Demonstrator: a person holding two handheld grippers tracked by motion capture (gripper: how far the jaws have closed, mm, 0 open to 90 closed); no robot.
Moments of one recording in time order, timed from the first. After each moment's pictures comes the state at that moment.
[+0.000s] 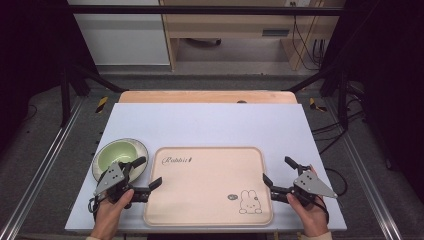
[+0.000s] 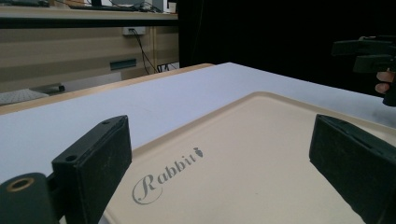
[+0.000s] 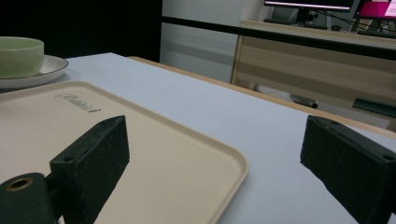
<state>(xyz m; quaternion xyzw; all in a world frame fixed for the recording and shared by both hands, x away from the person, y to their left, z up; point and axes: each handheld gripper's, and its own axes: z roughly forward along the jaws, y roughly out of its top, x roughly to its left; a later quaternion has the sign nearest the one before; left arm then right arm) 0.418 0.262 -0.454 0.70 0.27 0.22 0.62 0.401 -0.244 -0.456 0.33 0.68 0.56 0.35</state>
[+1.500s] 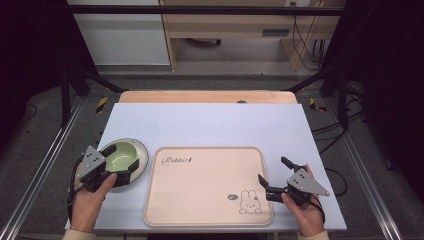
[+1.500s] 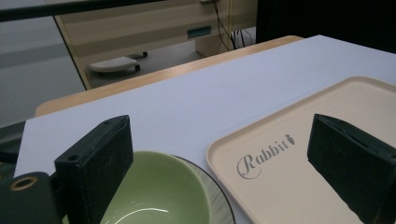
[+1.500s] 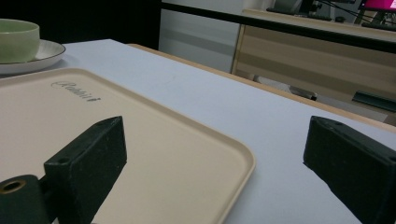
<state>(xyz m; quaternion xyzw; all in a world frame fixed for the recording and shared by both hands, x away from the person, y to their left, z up) 0.428 0.303 -0.400 0.71 0.39 0.30 0.50 0.403 -0.232 -0.458 0.33 0.69 0.54 0.35</state>
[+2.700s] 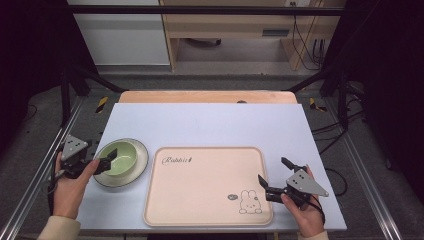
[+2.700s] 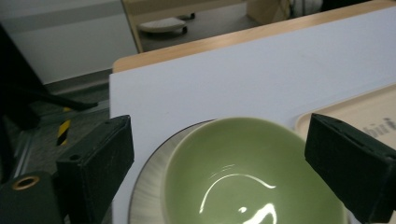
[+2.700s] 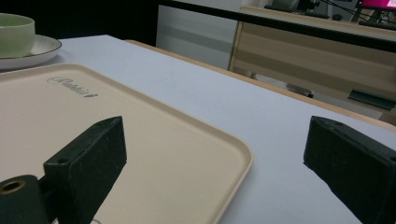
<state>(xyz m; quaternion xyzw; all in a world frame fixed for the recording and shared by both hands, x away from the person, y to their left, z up) 0.453 0.353 -0.393 0.70 0.48 0.34 0.40 0.402 -0.232 -0.458 0.34 0.70 0.53 0.35</state>
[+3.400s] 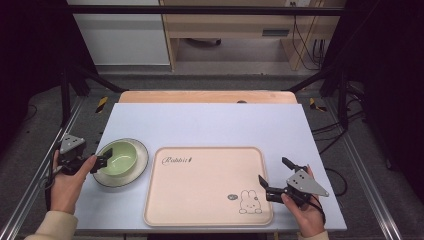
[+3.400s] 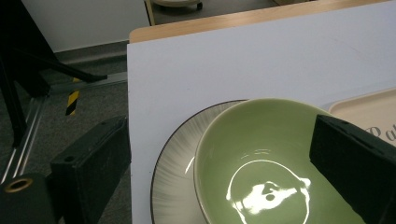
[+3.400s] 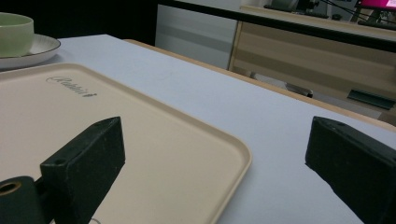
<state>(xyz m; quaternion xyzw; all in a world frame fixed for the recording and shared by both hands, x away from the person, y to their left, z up) 0.465 0.367 -0.401 0.70 0.52 0.31 0.38 0.402 -0.232 -0.458 0.34 0.69 0.53 0.35</state>
